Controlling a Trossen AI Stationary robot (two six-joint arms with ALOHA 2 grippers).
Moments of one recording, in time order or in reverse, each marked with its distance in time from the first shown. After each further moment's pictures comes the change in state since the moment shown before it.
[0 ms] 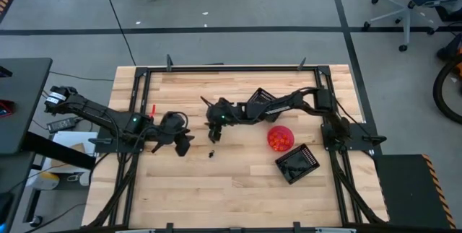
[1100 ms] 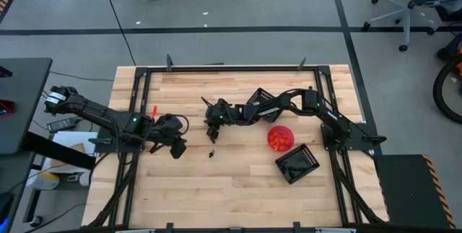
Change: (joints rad) left arm 0.000 0.000 0.000 -0.177 0.104 -0.010; right arm -0.056 0.165 0.001 0.181 0.014 -0.009
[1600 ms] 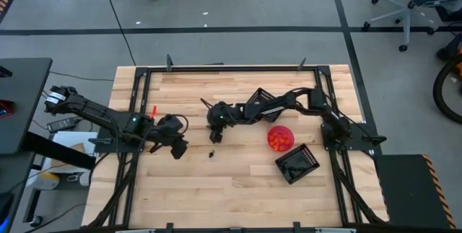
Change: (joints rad) left arm -0.002 -0.002 0.000 0.029 0.024 -0.062; right arm 0.012 -0.071 -0.003 -0.137 -0.119 0.035
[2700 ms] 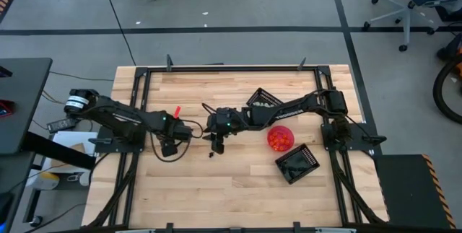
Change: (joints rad) left arm 0.180 0.393 0.123 -0.478 0.120 0.468; right arm 0.139 -0.226 0.002 -0.088 -0.061 0.091
